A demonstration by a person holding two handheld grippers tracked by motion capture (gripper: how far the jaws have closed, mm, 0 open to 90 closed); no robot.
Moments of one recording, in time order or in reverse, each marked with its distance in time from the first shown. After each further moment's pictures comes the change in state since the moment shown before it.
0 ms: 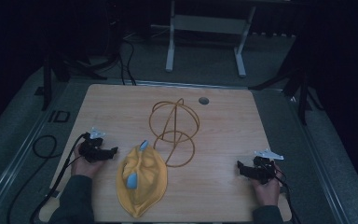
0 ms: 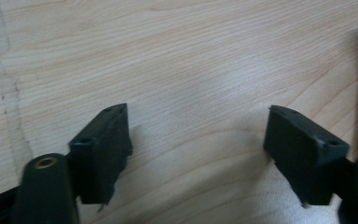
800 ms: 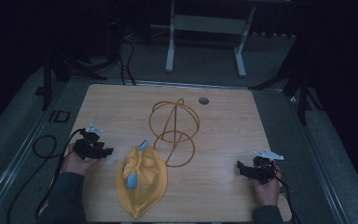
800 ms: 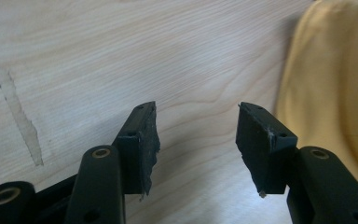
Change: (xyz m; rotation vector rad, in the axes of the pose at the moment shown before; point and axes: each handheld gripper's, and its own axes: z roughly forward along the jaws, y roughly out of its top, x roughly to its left) left arm -0.004 0.026 -0.042 0.138 -0.124 0.043; right arm 0.000 0.000 0.000 0.000 0.000 0.001
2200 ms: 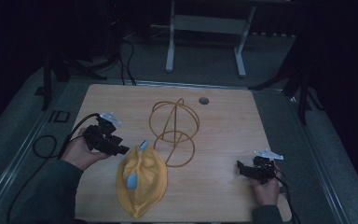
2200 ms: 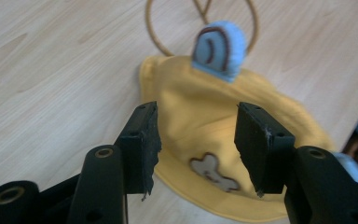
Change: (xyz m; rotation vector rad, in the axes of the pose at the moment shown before) left arm -0.073 0.070 -0.076 0.089 -0.217 0.248; right arm 0.001 0.001 0.000 0.002 -0.003 0.005
